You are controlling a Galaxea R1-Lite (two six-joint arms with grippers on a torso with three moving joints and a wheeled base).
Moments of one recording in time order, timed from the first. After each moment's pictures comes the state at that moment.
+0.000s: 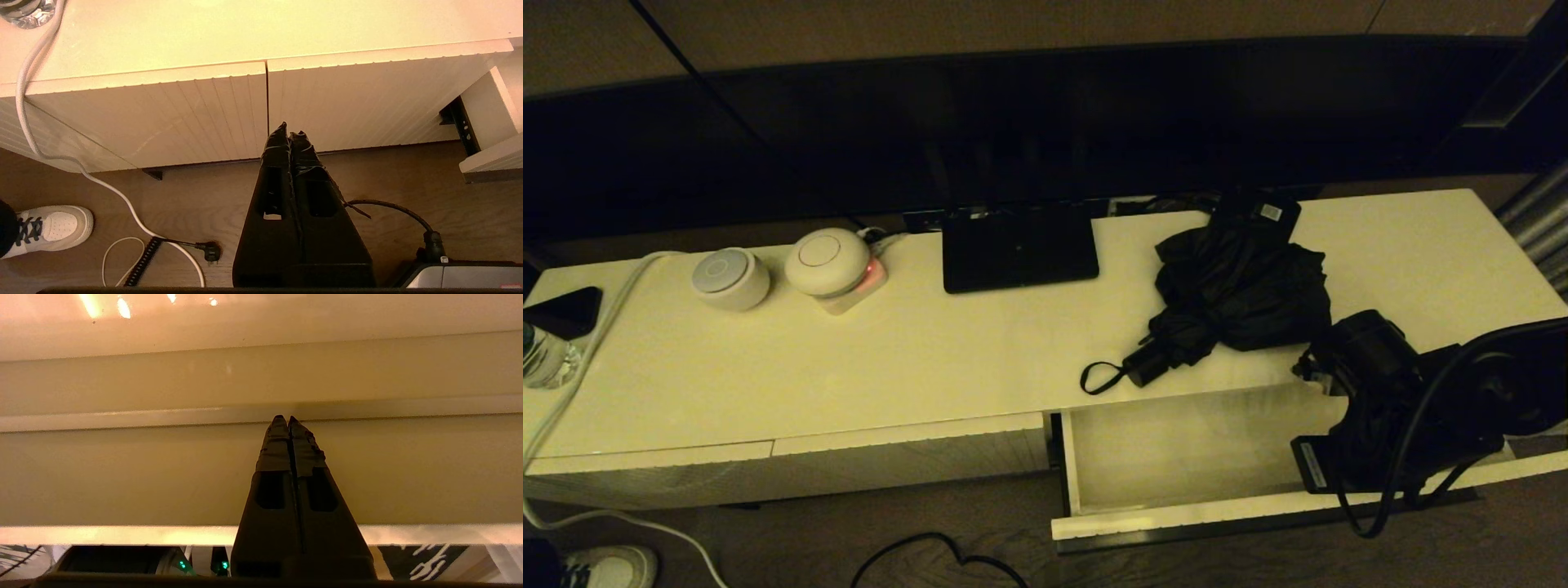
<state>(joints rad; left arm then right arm) 0.00 0.00 0.00 0.00 0.00 0.00 0.29 1.79 -0.95 0.36 -0.10 0.30</state>
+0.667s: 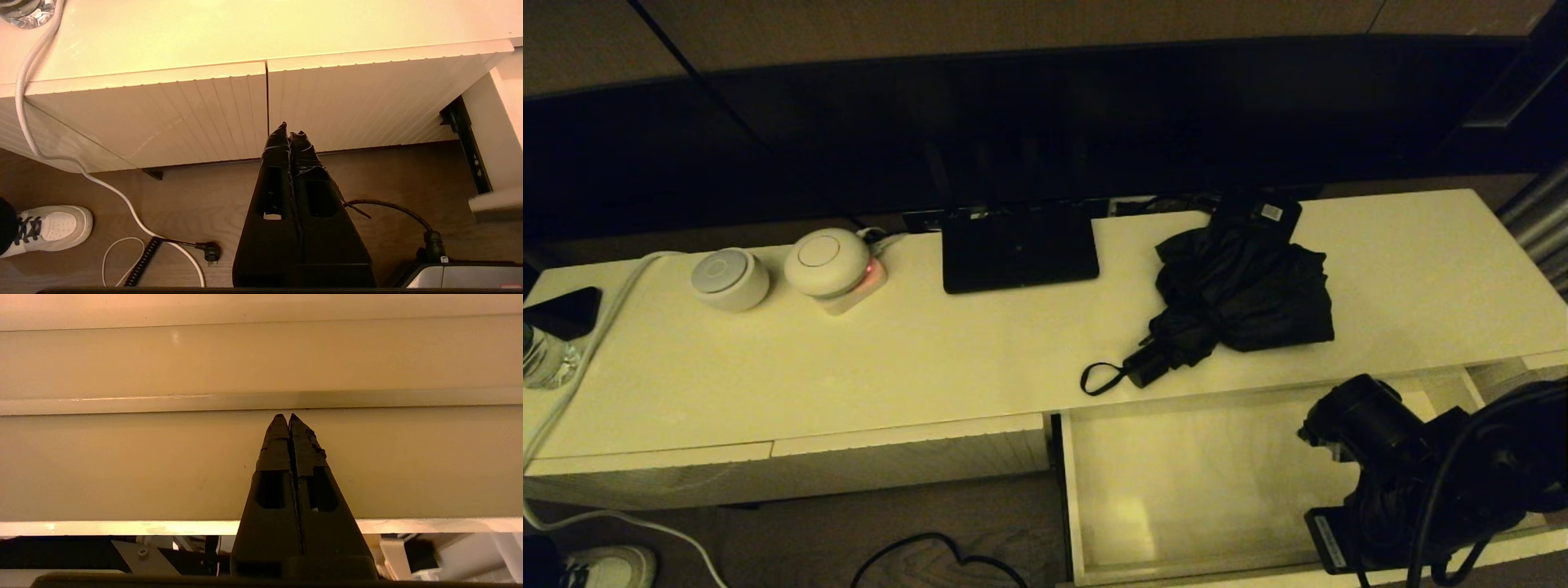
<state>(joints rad) 0.00 0.00 0.00 0.00 0.00 0.00 0.39 1.76 -0.74 0.35 -0.10 0.39</state>
